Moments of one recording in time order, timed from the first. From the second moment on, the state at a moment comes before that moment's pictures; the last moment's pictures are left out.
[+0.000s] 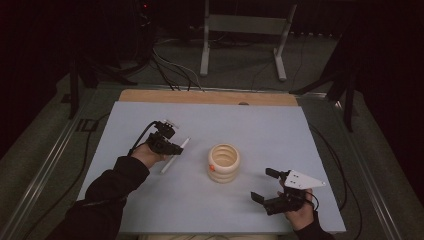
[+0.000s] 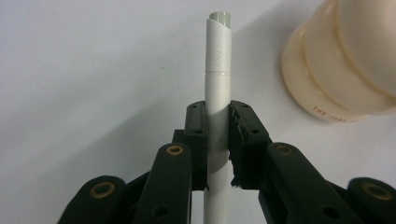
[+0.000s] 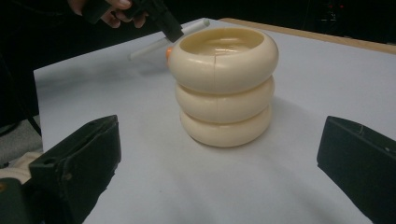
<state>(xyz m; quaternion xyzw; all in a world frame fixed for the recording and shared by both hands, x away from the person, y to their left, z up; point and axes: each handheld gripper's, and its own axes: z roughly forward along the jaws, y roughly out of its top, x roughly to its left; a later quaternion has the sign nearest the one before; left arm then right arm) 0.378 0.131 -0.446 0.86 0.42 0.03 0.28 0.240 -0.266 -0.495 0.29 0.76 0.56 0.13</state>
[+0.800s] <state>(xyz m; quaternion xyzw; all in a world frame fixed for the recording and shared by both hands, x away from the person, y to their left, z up) 0.367 0.135 -0.416 0.84 0.38 0.04 0.39 0.240 -0.266 -0.495 0.30 0.76 0.56 0.12</state>
